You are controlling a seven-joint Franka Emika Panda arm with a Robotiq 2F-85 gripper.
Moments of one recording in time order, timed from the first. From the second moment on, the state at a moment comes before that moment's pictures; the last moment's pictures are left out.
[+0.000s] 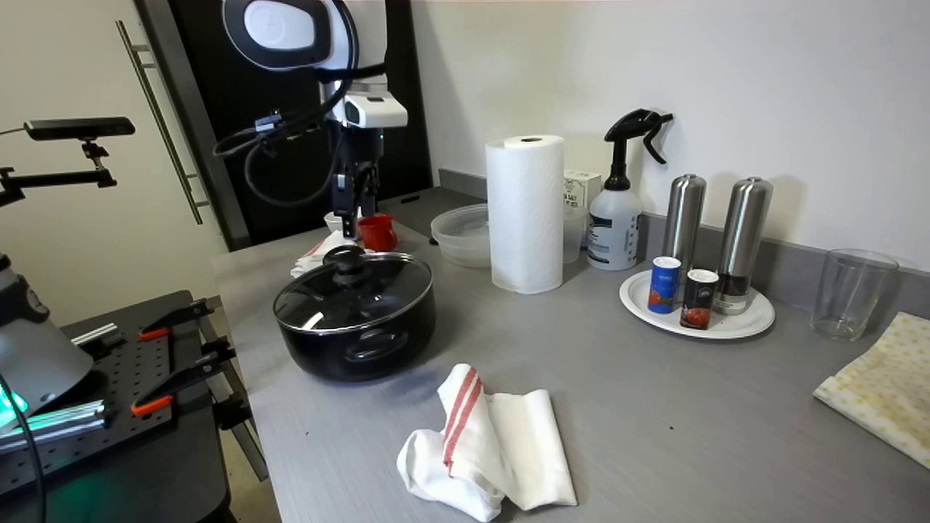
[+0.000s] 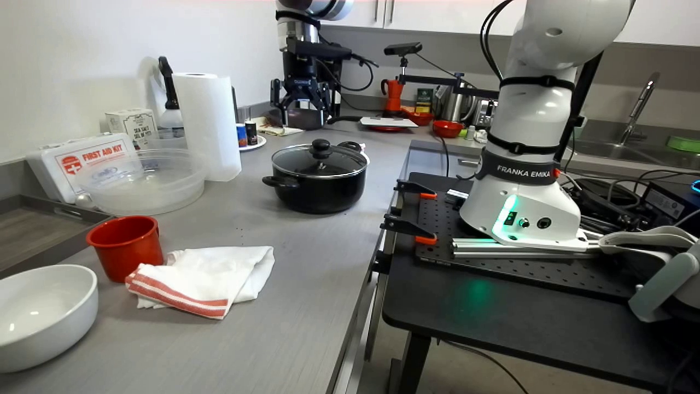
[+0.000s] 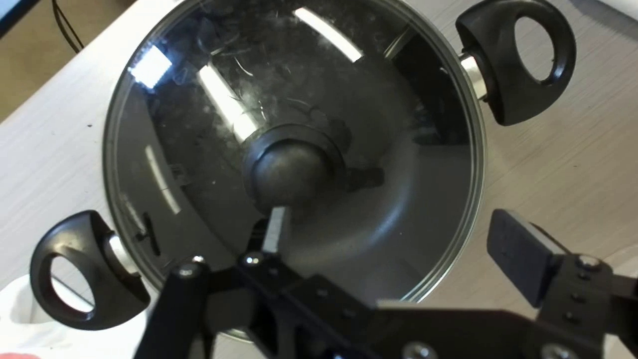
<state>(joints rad) -0.13 0.09 -0.13 -2.37 0.14 2.33 0.35</state>
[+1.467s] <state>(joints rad) -0.14 0.14 -0.18 -2.43 0.14 2.33 0.39</state>
